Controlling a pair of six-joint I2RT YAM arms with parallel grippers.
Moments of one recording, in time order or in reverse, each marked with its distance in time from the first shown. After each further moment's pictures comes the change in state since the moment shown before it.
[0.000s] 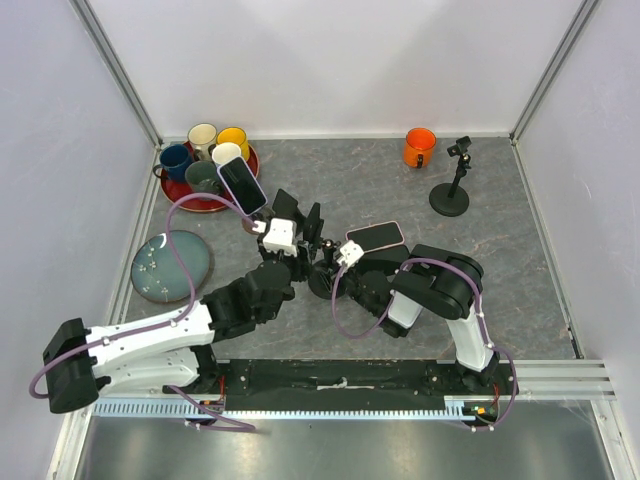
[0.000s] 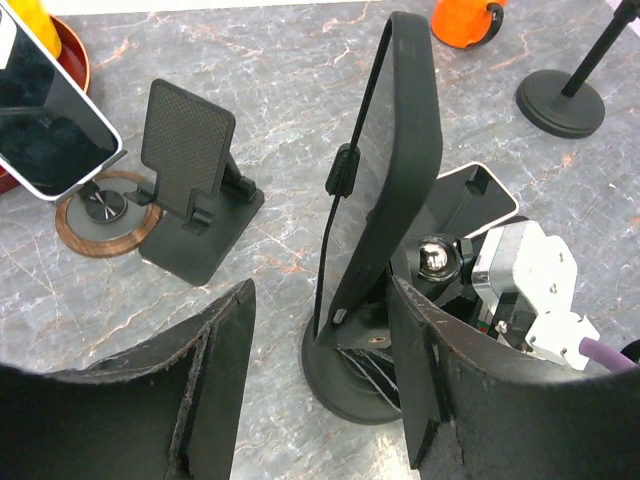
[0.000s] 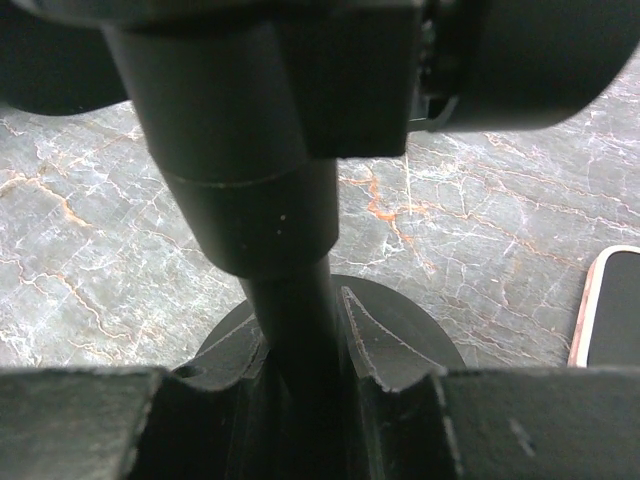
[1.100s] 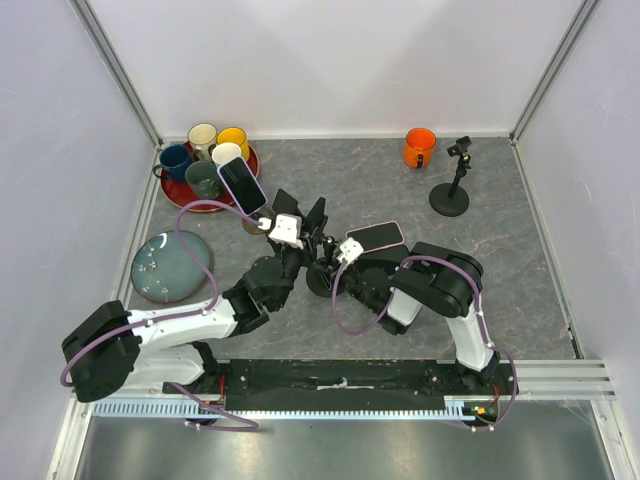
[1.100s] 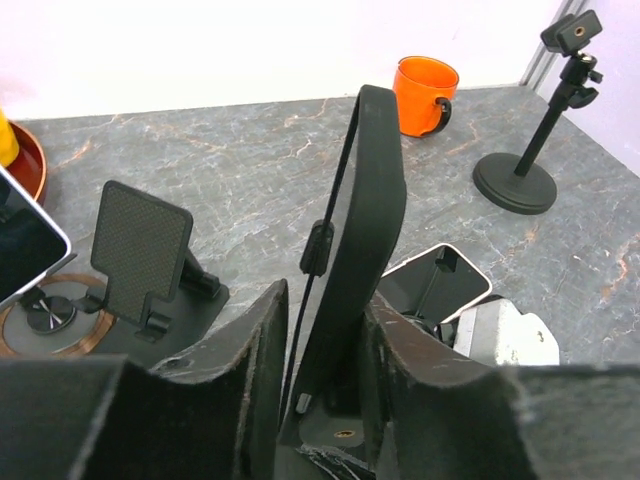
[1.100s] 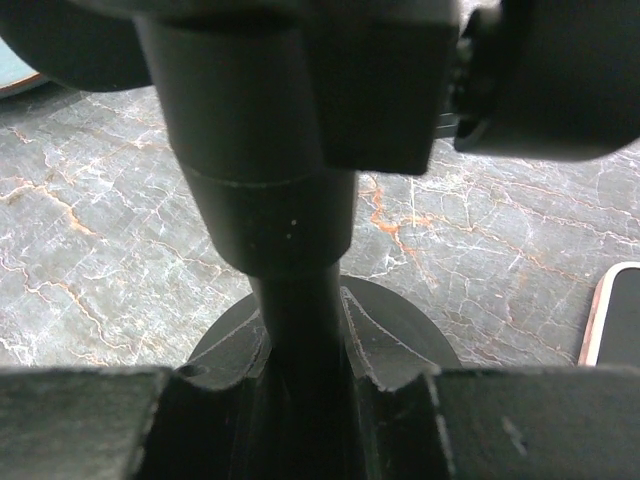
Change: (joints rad) left arm 0.114 0.197 -0.139 0.654 0.148 0.220; right arm -0.019 0.008 0.022 0.000 -0.050 0.011
